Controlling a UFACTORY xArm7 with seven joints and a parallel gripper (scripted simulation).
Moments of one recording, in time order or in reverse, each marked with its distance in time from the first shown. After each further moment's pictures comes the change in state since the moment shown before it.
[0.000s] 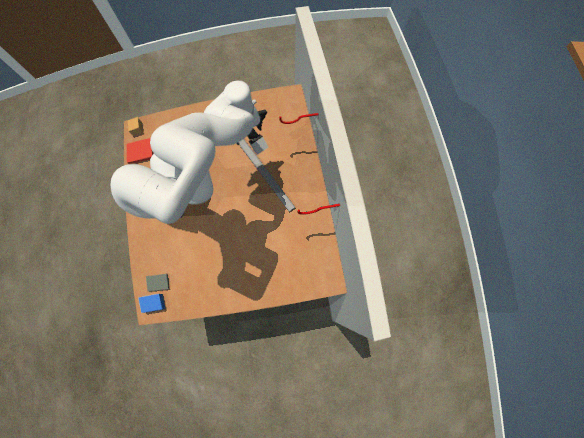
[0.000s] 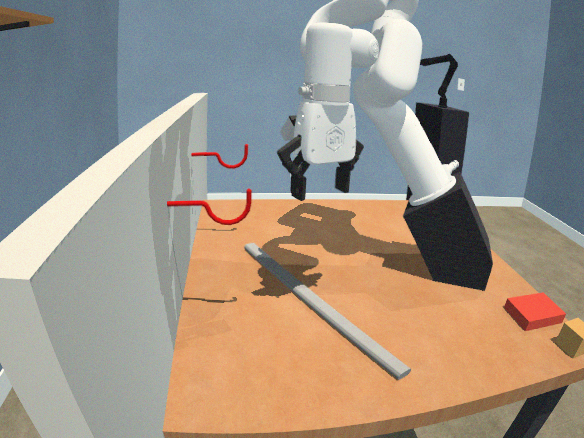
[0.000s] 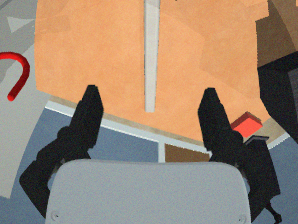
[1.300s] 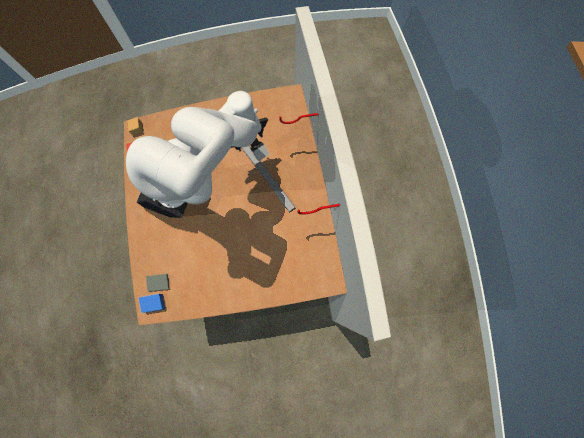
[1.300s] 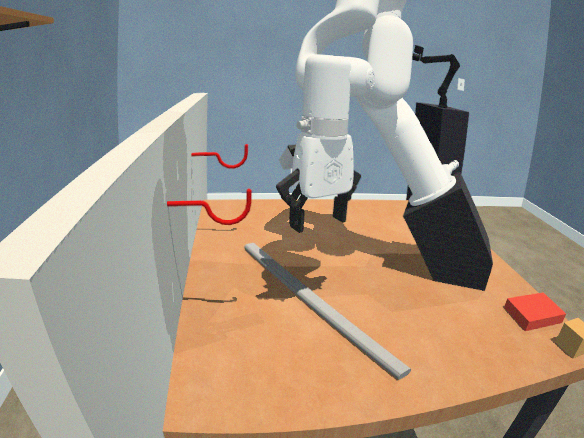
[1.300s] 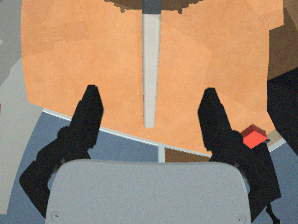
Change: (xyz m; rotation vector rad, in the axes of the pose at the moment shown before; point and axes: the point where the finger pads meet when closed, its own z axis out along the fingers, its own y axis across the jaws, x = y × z) arm 0.000 0.000 0.056 -0.001 0.000 0.000
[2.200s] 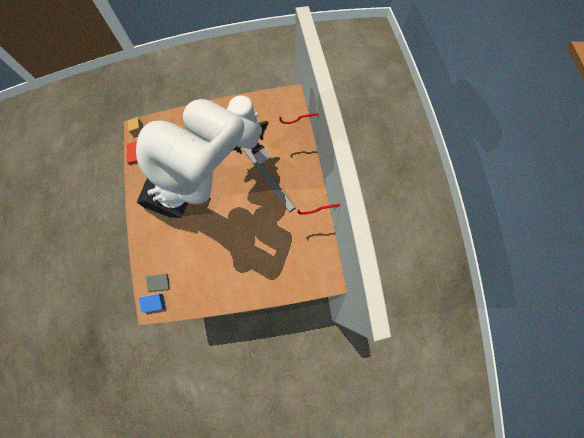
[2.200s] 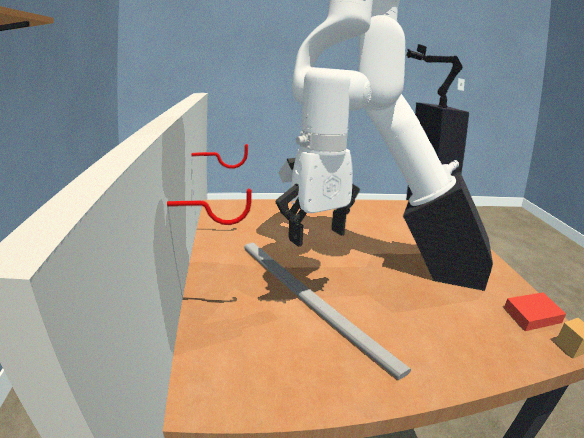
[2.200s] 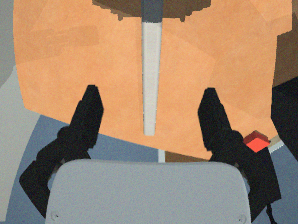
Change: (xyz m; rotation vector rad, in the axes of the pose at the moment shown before) arm 0.000 0.000 0.025 0.001 -0.002 0.000
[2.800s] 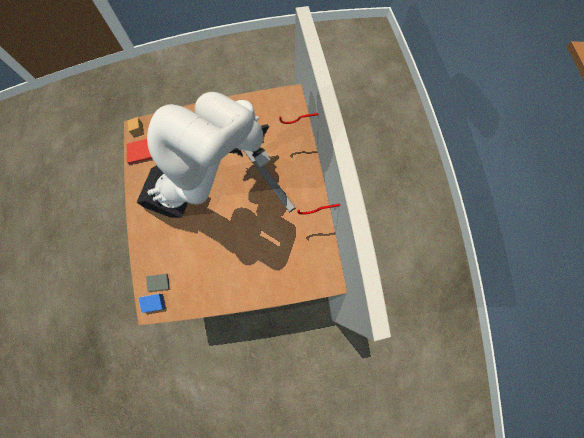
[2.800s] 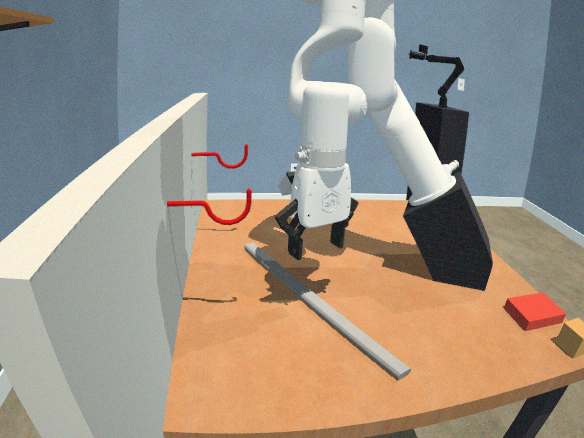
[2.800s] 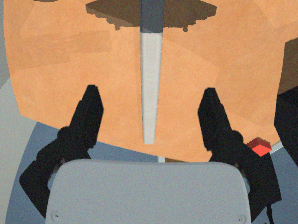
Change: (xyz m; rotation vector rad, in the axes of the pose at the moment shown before) arm 0.000 0.000 0.026 -0.002 -0.001 0.000
